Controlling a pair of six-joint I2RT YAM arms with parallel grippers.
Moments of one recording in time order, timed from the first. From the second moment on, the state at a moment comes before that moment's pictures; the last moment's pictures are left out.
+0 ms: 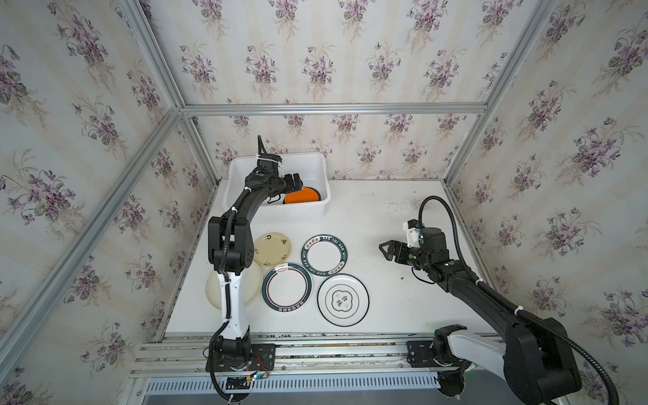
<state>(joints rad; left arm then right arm) -0.11 2.20 1.98 -0.59 0.24 -0.30 0.20 1.14 0.57 -0.14 -0.37 0.45</state>
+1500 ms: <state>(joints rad) -0.33 1.17 1.02 -0.30 0.01 -0.39 0.33 1.28 0.37 0.11 -0.57 0.71</state>
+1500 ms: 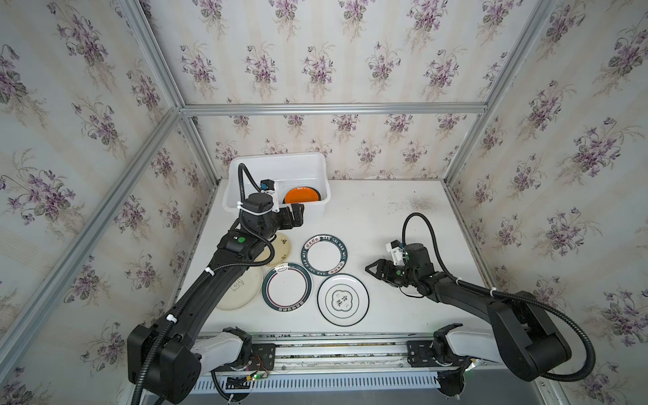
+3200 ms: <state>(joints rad) -0.36 1.06 0.81 -0.22 0.08 -0.42 0.61 1.24 0.27 0.10 -0.45 0.78</state>
